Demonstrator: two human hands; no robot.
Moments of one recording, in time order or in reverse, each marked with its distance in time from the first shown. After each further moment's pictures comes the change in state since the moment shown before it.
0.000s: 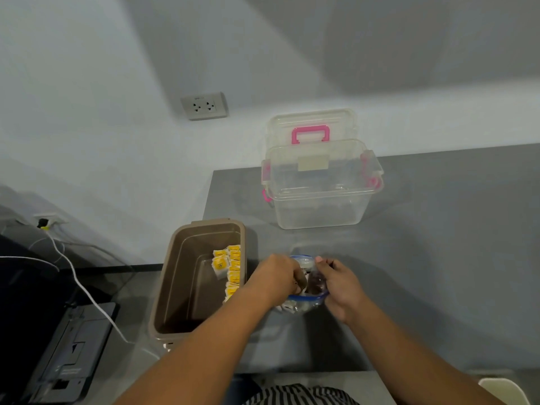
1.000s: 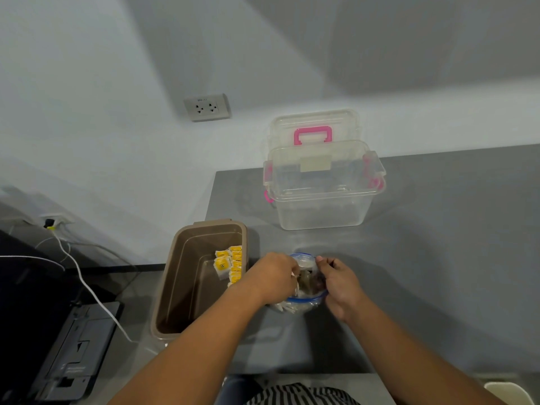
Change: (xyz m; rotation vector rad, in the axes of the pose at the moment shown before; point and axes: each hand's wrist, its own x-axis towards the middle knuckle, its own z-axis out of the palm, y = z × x) left_hand -0.013 0.002 -0.016 -0.007 0.025 -0.035; right_hand 0.011 0.004 0.002 -0.024 0.019 -0.025
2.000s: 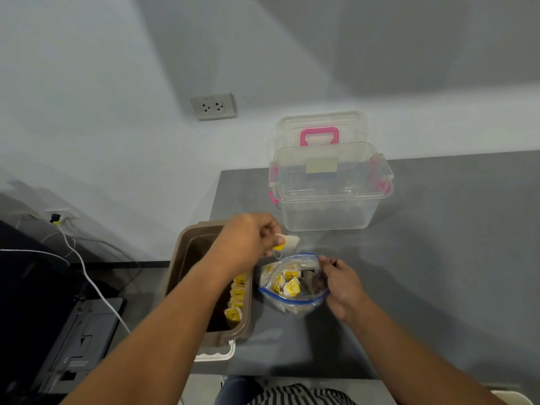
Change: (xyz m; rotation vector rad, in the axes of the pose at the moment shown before) left_hand -0.024 -0.028 -0.070 -0.450 0.318 -0.032; right_hand 0.003 -0.005 0.009 -0.002 0.019 0.036
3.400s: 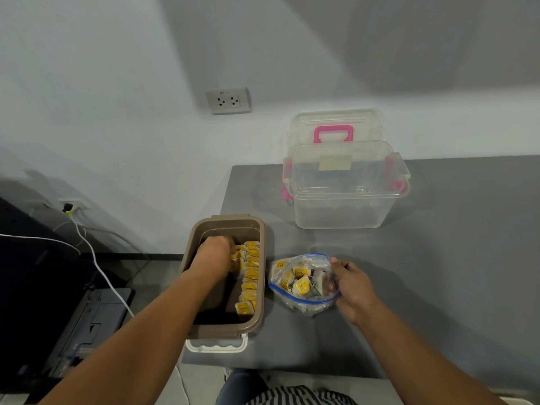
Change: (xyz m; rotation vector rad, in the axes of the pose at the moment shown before) left_hand 0.022 -0.126 0.006 0.579 -0.125 -0.379; right_hand -0.008 0.004 -0.001 -0.083 0.025 0.022
